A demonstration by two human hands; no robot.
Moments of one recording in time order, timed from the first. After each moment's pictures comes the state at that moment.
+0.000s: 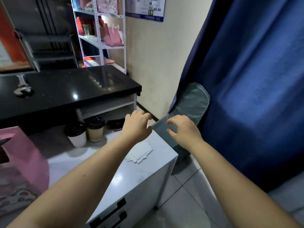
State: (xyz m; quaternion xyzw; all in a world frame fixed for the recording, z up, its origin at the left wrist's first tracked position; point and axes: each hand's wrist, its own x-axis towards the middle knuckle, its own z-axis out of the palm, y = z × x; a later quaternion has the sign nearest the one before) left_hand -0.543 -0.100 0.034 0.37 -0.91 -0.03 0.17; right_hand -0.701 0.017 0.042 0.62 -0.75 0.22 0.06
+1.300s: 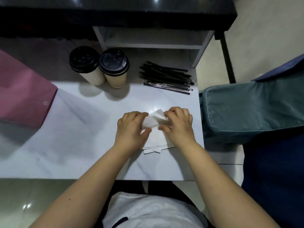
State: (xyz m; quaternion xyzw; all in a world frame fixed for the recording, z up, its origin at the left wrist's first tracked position) left_hand -0.552 -0.145 -0.172 0.71 -0.66 -0.18 0.16; right_hand -0.730 -0.181 -0.177 0.75 -0.59 0.19 -0.21
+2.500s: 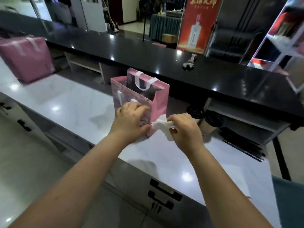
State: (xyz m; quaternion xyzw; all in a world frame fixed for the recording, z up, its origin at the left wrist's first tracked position) left_hand -0.279 0.019 0.018 0.78 -0.58 0.08 0.23; right_hand -0.456 -0.091 -0.005 0.90 -0.24 0.37 -0.03
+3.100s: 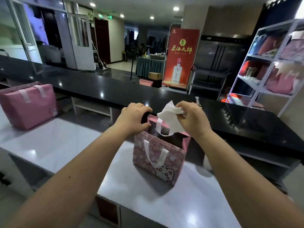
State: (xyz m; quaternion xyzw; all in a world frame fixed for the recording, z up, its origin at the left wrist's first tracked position) left_hand -0.074 -0.035 0.124 0.71 -0.67 0.10 0.21; right_hand -0.286 -0.125 0.138 0.86 -0.29 0.41 0.00
